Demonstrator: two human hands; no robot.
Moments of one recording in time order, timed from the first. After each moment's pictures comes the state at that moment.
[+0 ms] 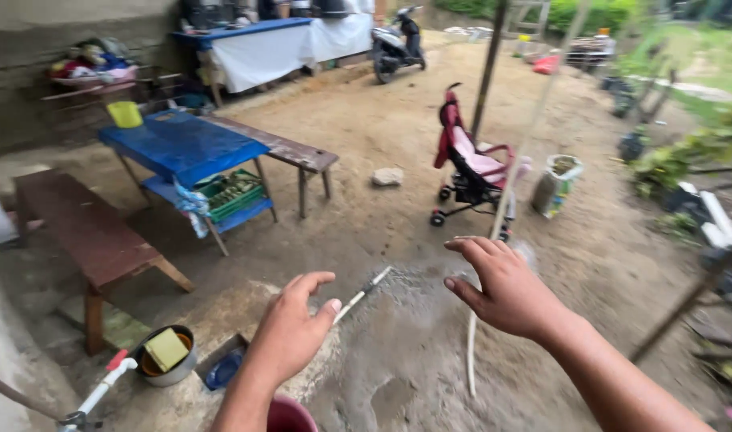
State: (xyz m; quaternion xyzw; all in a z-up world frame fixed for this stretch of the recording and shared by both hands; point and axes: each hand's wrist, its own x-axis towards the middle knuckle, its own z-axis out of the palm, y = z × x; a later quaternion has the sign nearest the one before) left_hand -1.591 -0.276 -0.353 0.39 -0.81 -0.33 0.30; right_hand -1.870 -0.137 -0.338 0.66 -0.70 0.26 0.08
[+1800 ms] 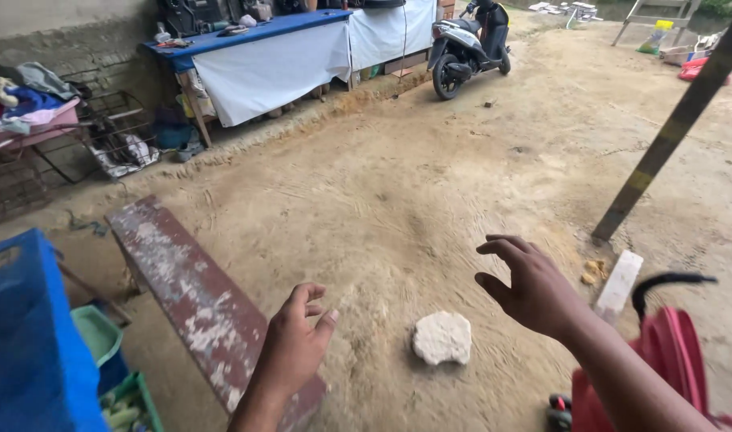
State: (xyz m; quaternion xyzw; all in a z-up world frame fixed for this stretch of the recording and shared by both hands) left_hand -2.448 -1.561 -0.421 0.48 -0.74 -0.33 0.33; right_hand -2.781 -1.453 -0.386 0.65 -0.71 0.27 0.03
